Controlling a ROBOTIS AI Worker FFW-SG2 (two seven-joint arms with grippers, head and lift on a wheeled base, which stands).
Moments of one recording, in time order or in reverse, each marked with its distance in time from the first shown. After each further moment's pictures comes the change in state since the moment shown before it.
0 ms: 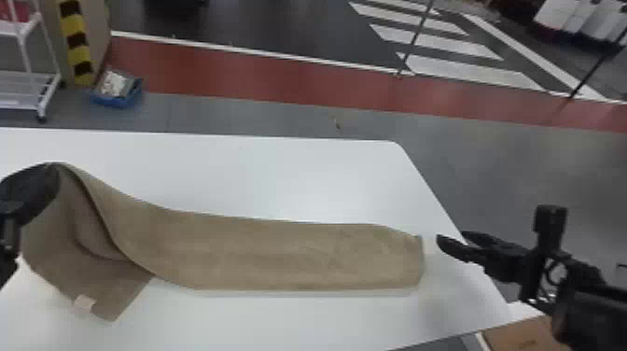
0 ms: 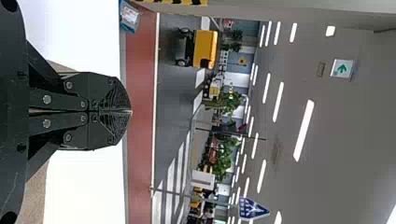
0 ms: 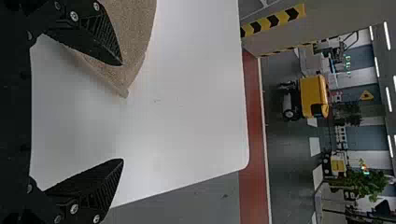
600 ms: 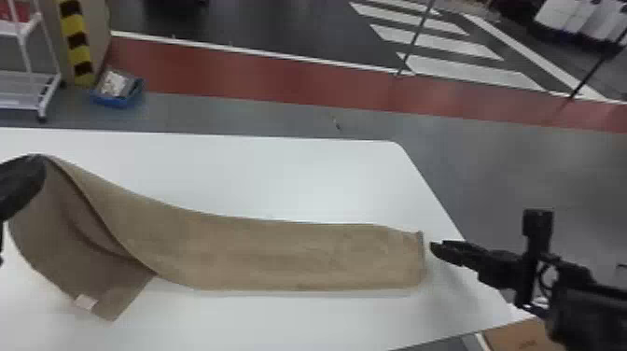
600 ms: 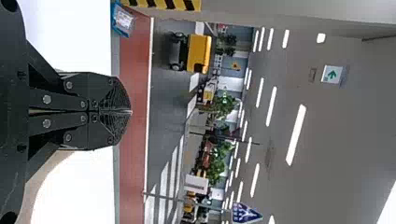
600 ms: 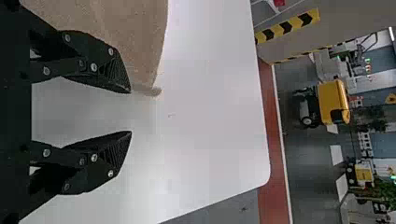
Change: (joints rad) left arm 0.012 -0.001 0.031 -0.023 0.016 -0.005 0.004; right arm -0.008 -0.006 0.030 0.013 0.036 0.072 0.027
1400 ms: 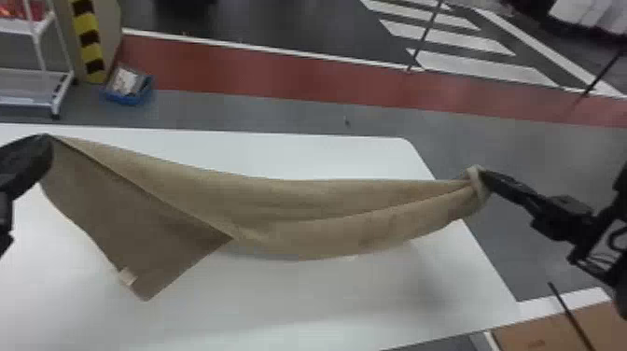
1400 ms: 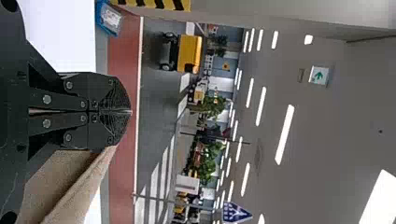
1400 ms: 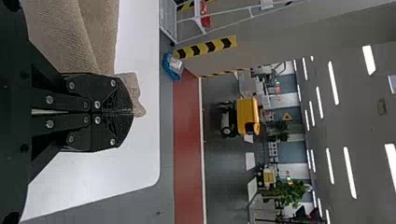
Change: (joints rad) left arm -0.019 0.002 0.008 -0.004 0.010 -0.027 0.010; right arm 0.002 -0.006 -0.147 -0.277 -0.224 0.033 -0.002
